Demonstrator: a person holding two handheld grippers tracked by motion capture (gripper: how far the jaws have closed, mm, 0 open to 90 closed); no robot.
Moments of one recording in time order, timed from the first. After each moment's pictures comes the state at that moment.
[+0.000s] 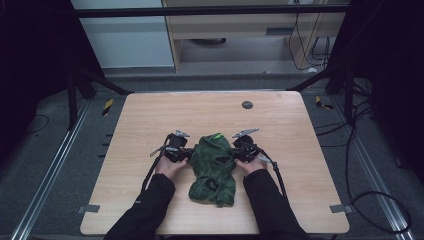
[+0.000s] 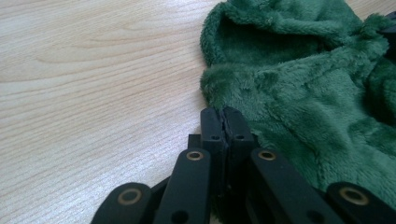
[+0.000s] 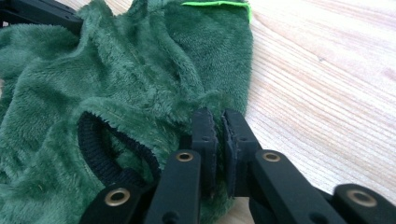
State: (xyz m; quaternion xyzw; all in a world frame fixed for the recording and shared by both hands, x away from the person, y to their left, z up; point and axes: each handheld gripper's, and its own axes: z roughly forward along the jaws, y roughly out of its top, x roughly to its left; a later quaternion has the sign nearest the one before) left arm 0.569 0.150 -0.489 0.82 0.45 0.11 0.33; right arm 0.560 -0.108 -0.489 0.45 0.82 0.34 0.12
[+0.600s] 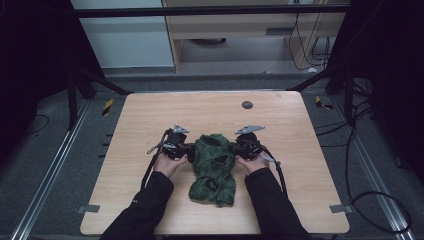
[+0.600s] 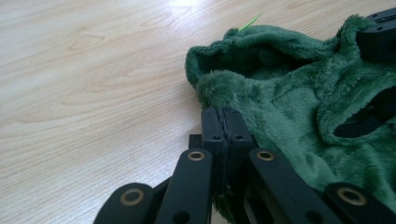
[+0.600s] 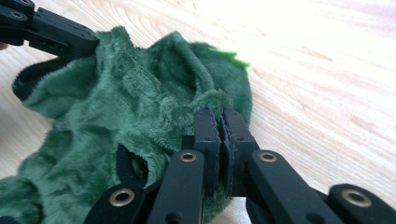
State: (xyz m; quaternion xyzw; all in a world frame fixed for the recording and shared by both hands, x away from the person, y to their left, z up) left arm 0.554 0.149 -0.449 0.82 0.43 0.13 0.36; right arm 0.548 -0.113 -0.457 0.42 0.80 0.40 0.15
